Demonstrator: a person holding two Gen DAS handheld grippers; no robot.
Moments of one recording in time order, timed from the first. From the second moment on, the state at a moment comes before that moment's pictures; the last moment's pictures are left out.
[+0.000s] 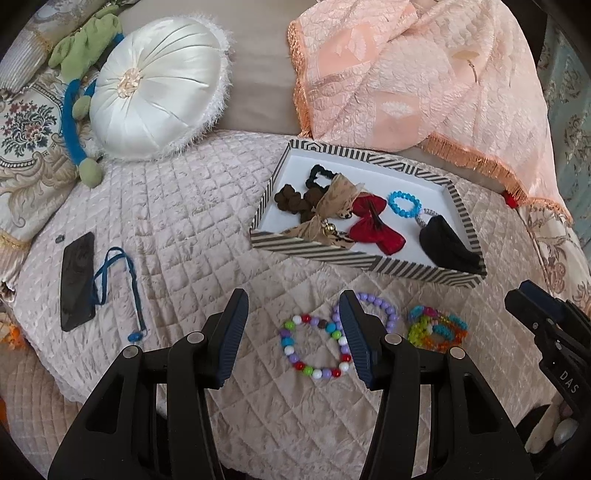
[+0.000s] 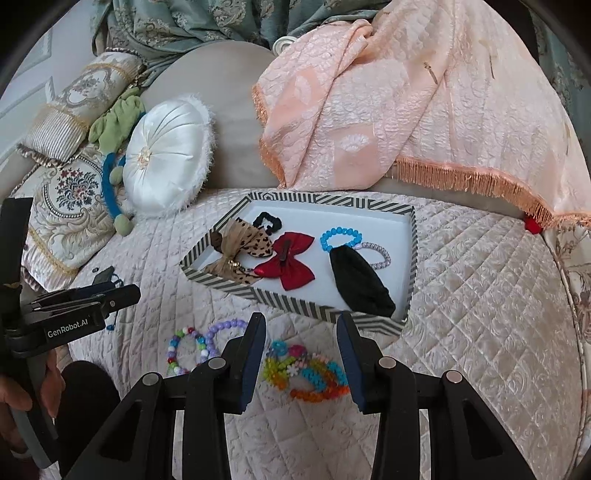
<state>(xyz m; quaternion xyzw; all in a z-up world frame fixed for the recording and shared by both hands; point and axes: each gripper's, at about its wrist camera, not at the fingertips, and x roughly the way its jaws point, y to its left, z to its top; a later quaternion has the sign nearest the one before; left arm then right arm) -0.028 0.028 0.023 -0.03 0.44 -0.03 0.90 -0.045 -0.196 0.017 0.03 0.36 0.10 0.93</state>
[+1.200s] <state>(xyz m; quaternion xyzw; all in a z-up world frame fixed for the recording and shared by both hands) -0.007 0.056 -0.063 -0.12 0.56 -0.04 0.82 -0.024 -0.219 -0.065 0.03 0.45 0.11 0.89</state>
